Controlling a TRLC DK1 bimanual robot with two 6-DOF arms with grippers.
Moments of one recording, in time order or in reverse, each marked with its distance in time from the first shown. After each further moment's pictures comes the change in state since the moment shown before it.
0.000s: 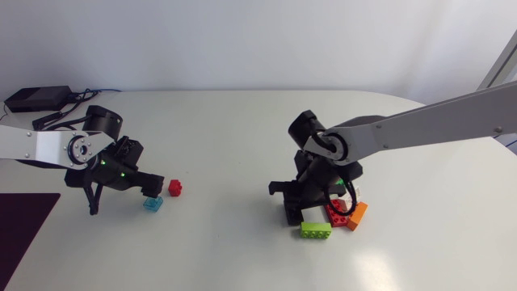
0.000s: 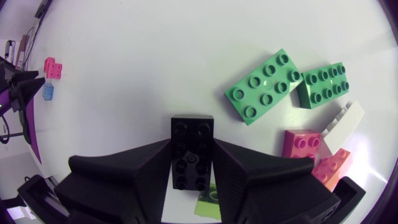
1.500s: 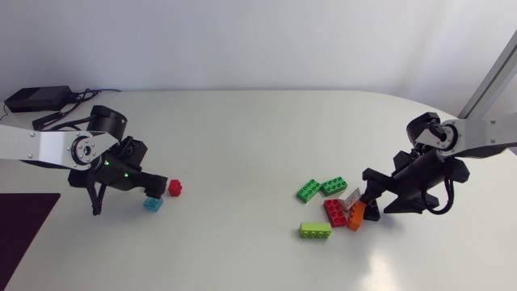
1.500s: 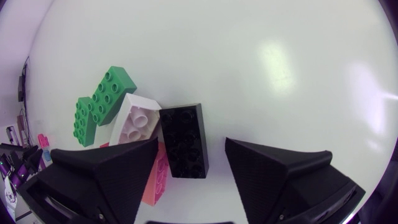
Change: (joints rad) left arm -0.027 0.000 0.000 0.000 0.000 0.000; right arm -0.631 -0.092 -0.134 -0.071 -0.091 -0.206
